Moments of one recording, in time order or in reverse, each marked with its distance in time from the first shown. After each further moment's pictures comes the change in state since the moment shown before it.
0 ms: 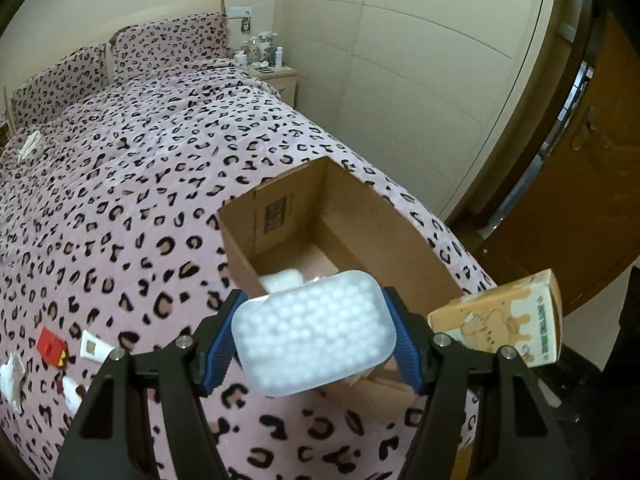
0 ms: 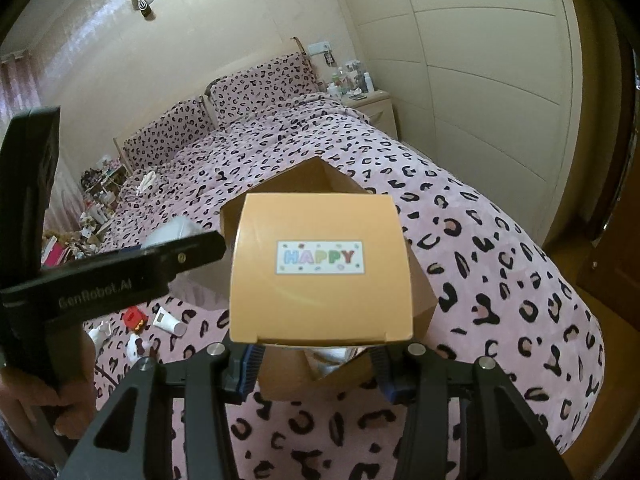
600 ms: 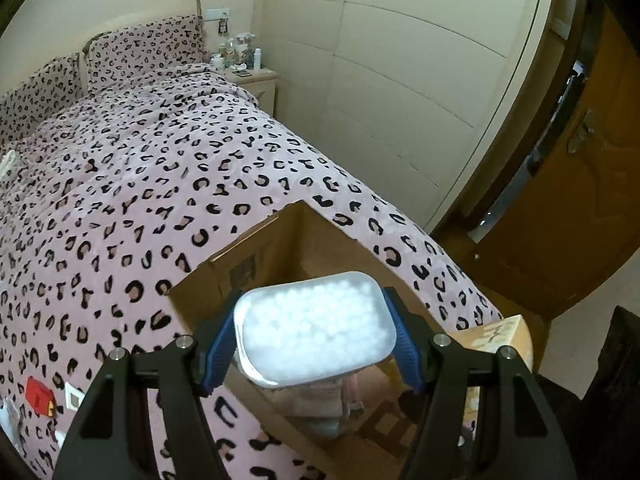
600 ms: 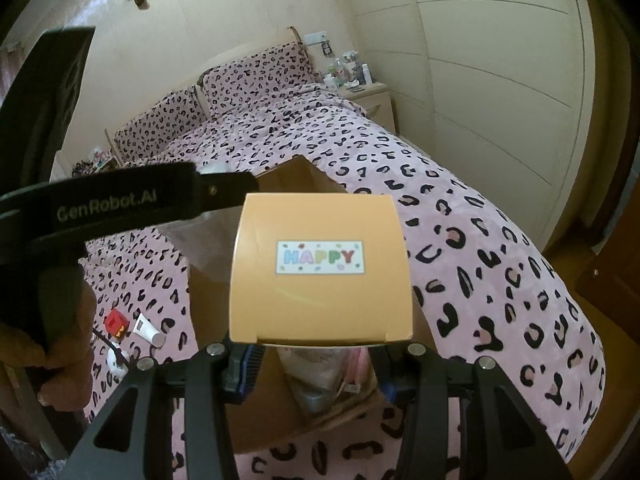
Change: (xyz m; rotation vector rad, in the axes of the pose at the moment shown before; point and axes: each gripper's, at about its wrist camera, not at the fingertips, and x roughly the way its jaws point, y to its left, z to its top) left arm 0.053 -0.011 0.058 0.037 0.008 -0.064; right arm 0.046 -0.011 0.025 -0.016 0.035 -0.017
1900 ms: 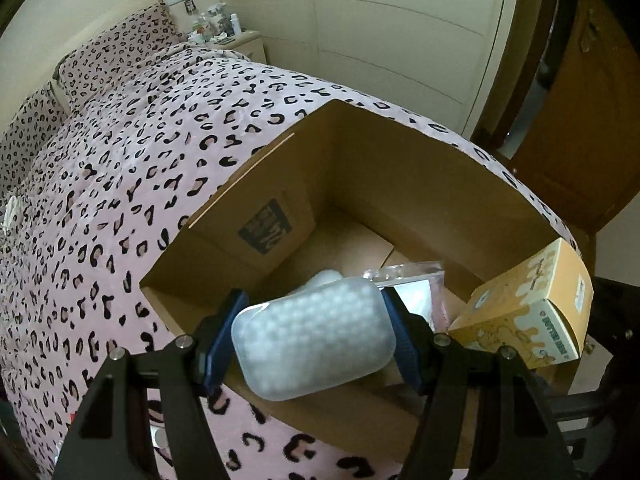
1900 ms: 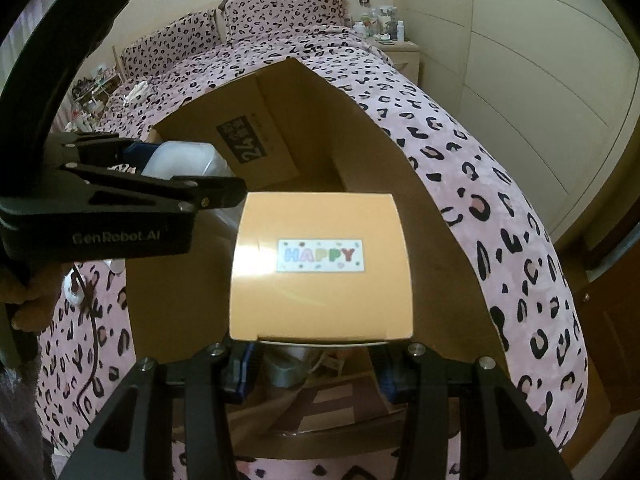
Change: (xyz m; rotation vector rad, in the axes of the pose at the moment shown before) left arm 0.072 0.032 -0.040 0.238 0.189 0.132; right arm 0.060 0.005 -0.023 -0.187 0.211 -0.041
